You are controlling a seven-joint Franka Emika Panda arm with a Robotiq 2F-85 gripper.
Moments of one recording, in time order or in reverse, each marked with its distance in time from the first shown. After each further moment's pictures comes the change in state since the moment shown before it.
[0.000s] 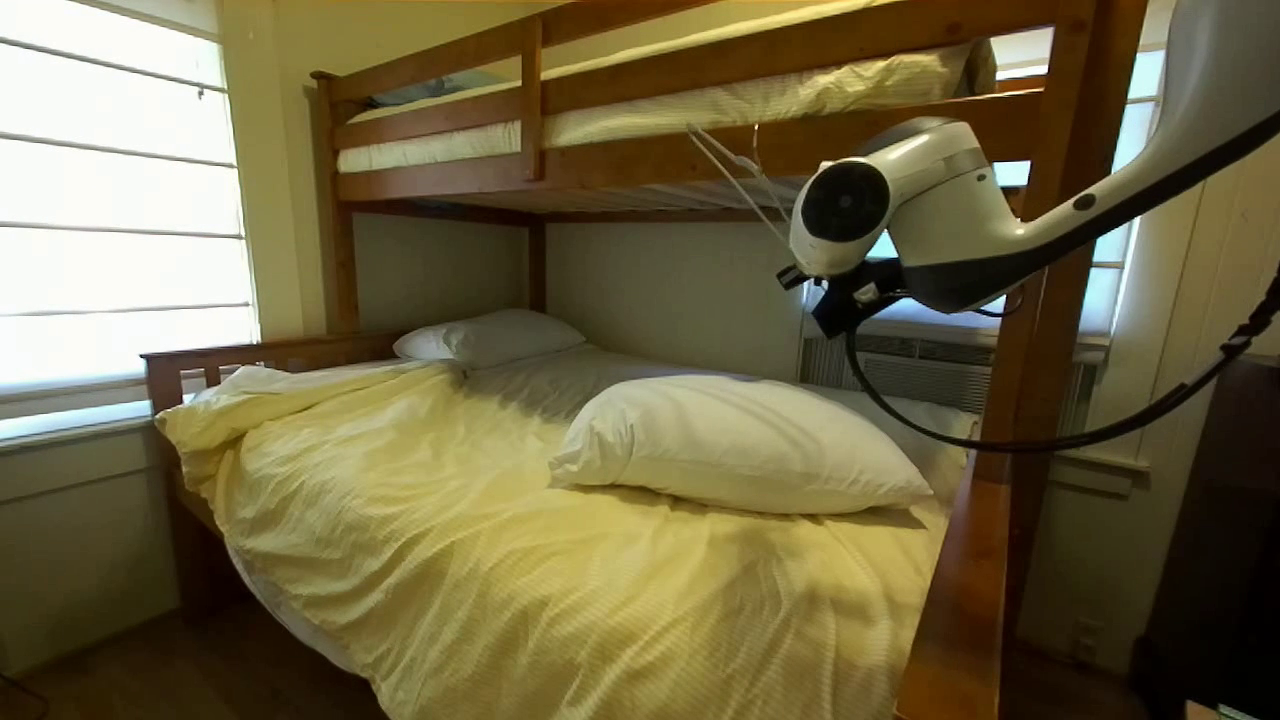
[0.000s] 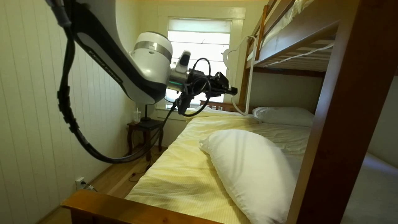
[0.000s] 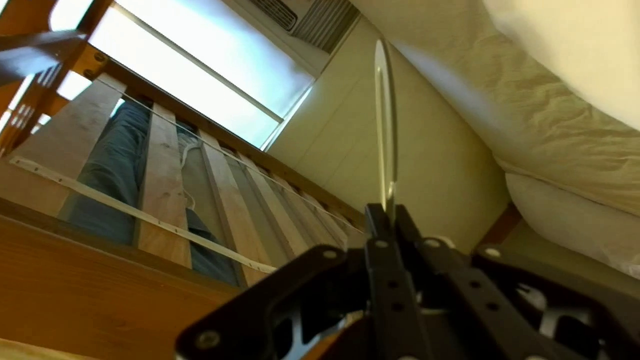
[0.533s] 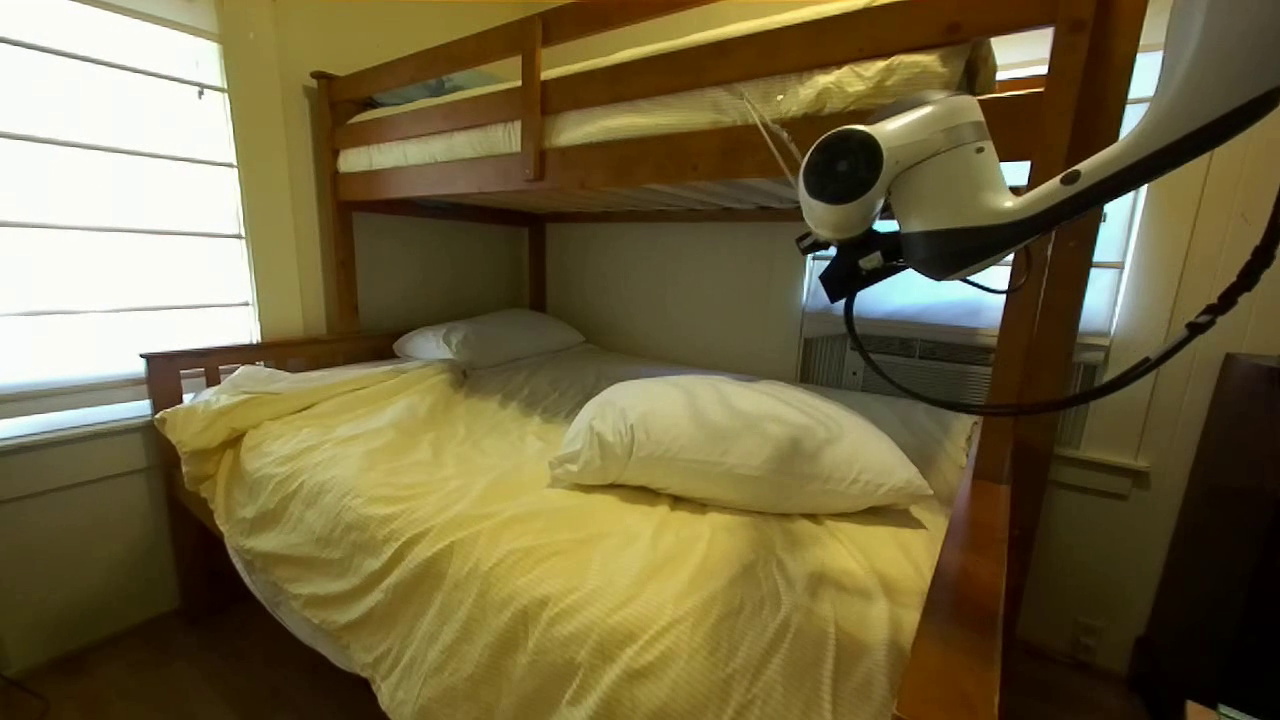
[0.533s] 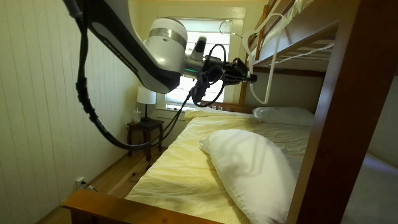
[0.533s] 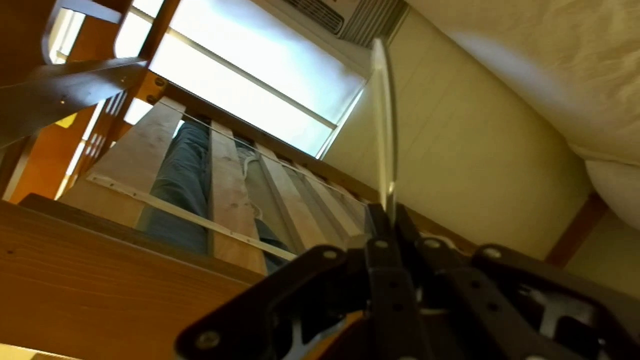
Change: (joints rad) arm -0.048 0.007 -0.038 0.093 0.014 -0.026 0.022
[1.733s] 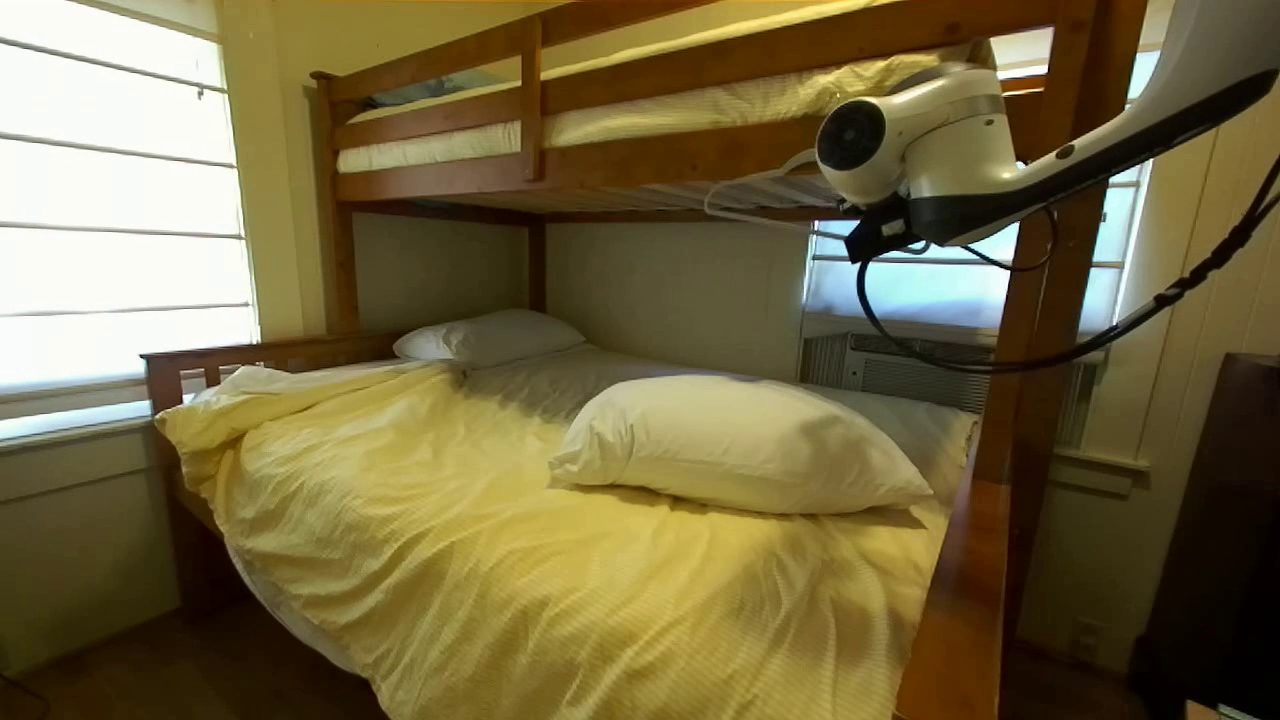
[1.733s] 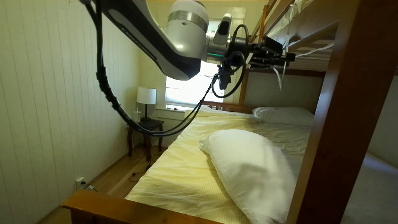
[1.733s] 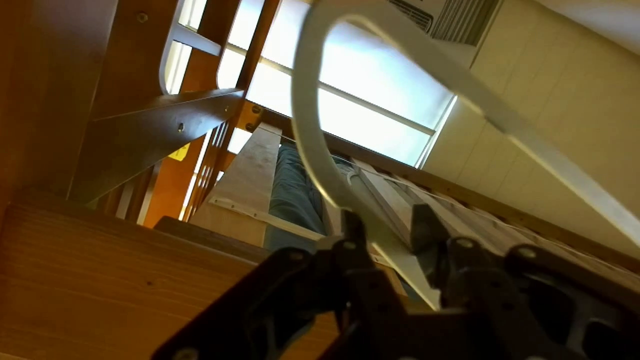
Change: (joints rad) arm -0.106 0.007 -0.023 0.108 0.021 -0.078 0.049
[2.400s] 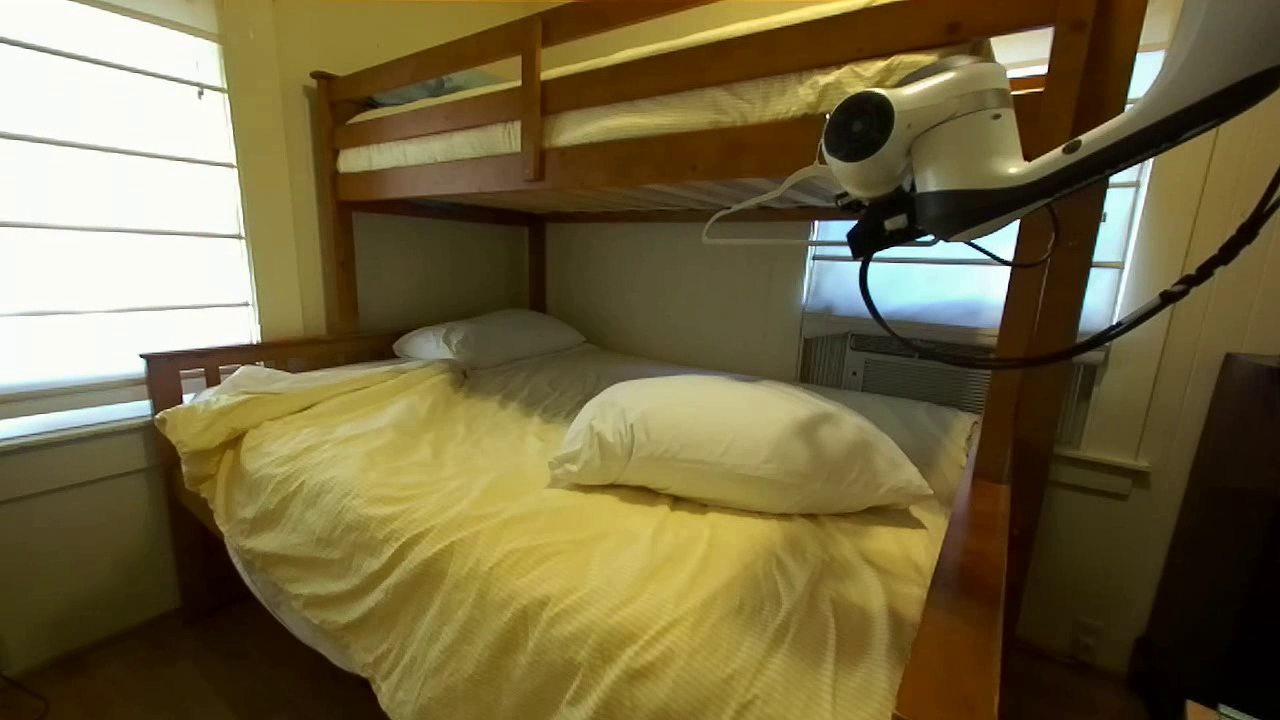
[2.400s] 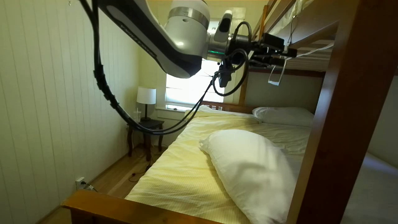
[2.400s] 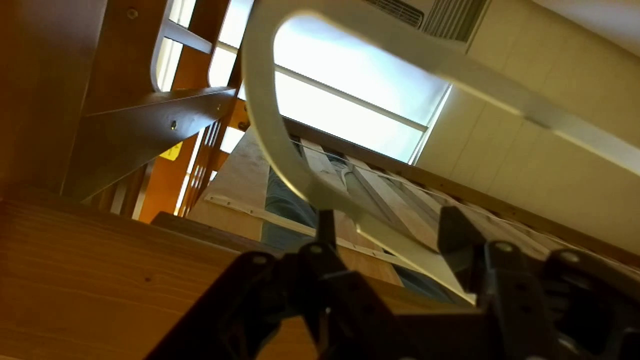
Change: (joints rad) arm -0.010 -0.014 0.000 0.000 0.003 0.033 -0.006
